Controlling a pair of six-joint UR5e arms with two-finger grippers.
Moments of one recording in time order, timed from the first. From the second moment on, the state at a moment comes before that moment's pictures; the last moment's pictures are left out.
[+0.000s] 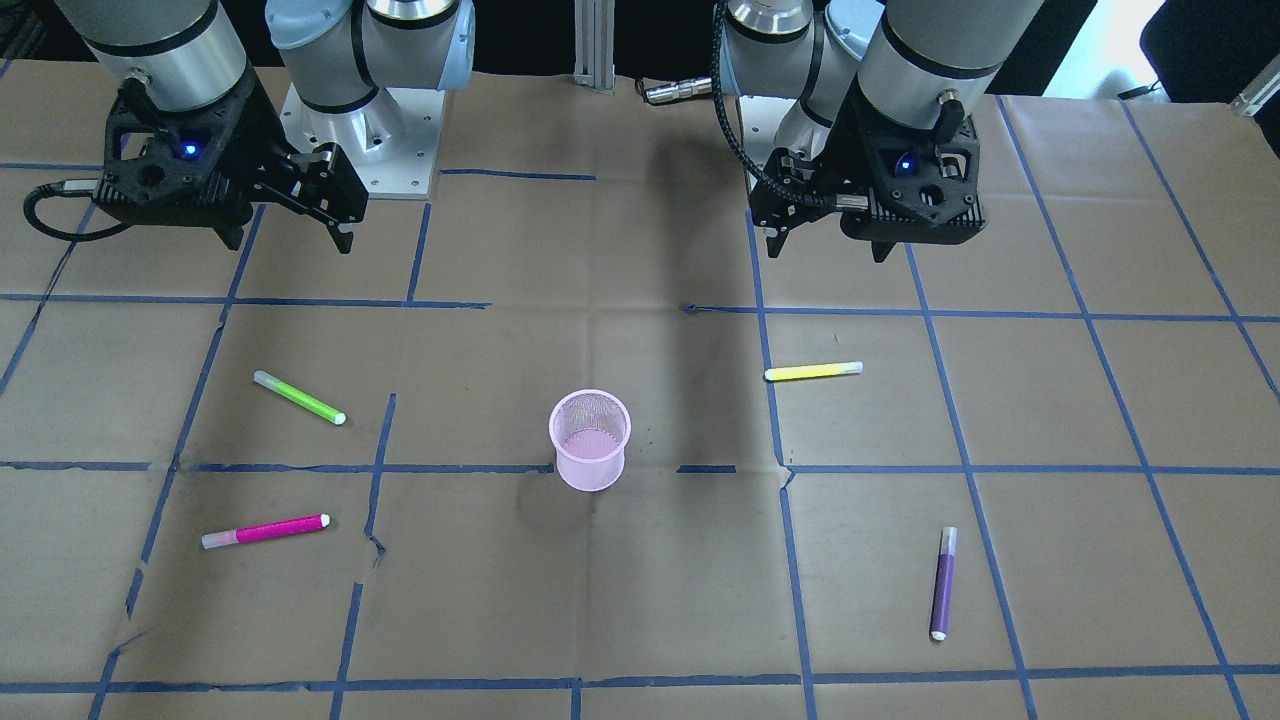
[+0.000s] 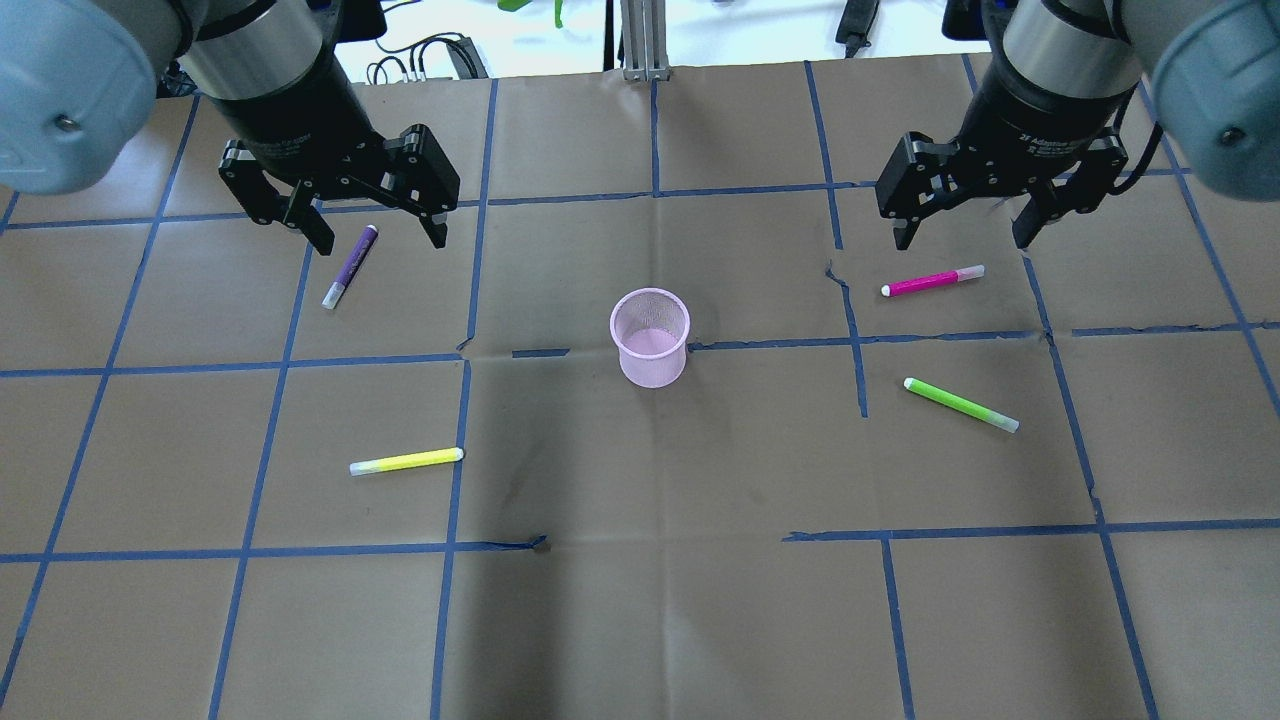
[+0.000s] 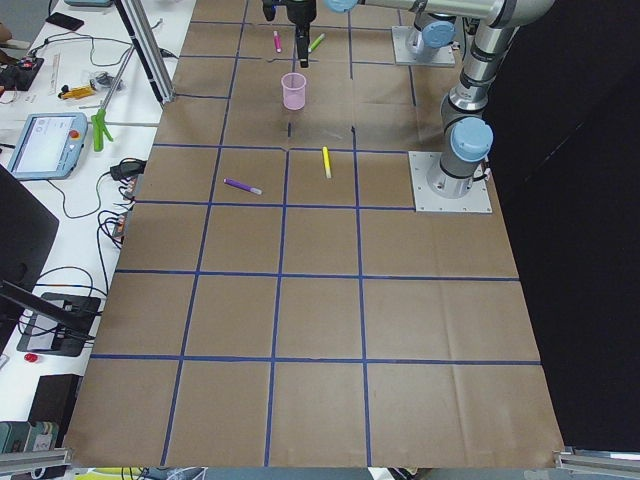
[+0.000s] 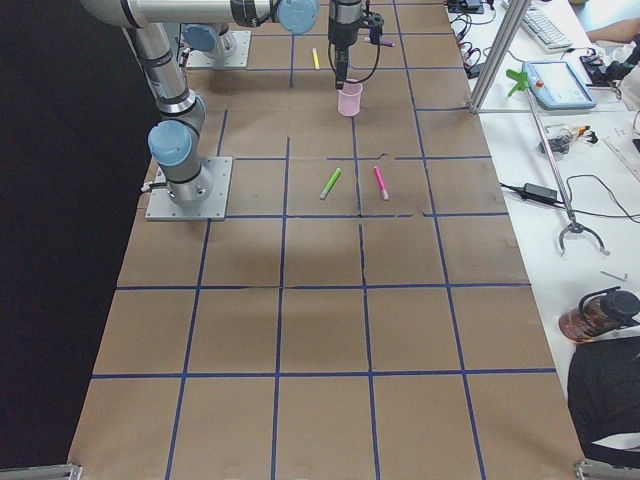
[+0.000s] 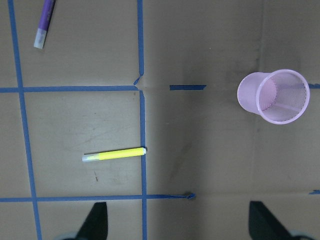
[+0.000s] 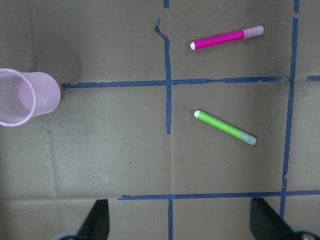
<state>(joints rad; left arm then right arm) -1.63 -1.62 -1.48 -1.66 1.54 -0.05 1.56 -1.59 1.58 -1.54 -1.56 0.01</state>
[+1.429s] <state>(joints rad) -1.49 -1.76 -1.46 -1.50 1.54 0.21 1.38 -1.57 1.58 -1.58 -1.56 -0.35</state>
